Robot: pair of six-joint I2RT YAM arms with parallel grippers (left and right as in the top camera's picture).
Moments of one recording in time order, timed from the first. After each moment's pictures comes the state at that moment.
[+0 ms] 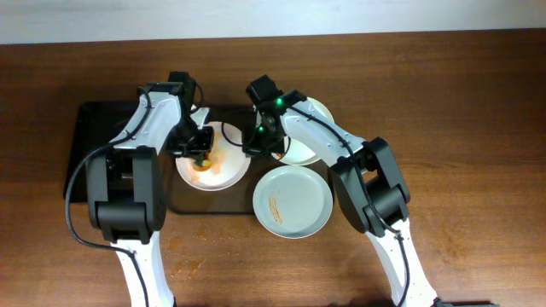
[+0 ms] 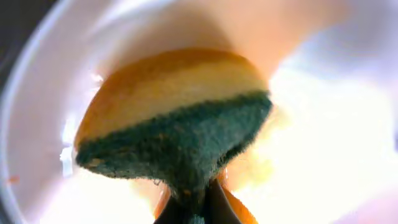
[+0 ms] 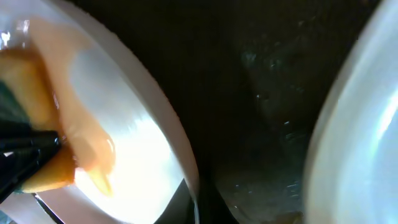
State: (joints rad) left arm -0.09 2.20 1.65 -1.08 0.15 0.02; right arm 0.55 2.41 1.93 -0.85 -0.44 0.60
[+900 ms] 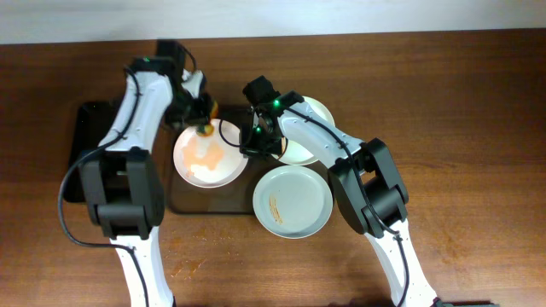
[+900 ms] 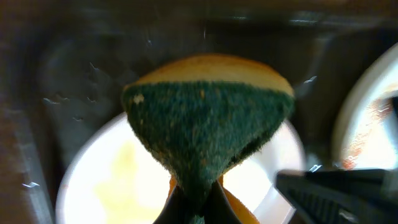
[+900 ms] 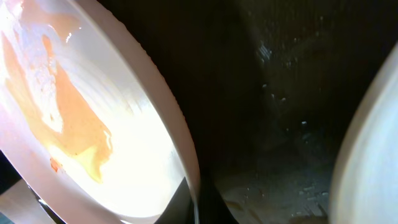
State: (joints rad) left arm -0.05 2.23 1.96 -1.15 0.24 -0.07; right arm 0.57 2.41 1.93 -0.85 -0.43 0.62
